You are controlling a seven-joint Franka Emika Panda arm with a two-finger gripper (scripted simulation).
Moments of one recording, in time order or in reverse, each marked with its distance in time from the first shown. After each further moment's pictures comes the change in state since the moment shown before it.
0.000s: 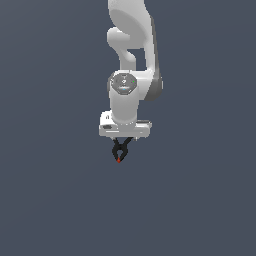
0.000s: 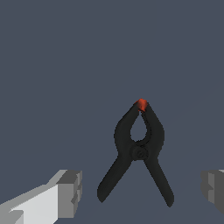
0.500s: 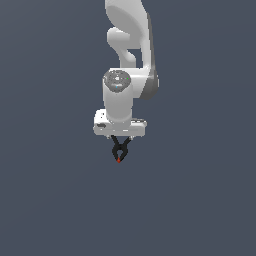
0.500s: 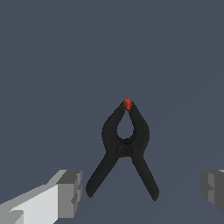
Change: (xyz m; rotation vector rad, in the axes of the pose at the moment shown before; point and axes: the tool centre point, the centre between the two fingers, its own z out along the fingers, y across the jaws) arm 0.000 0.019 -0.009 -0.007 -0.006 0.009
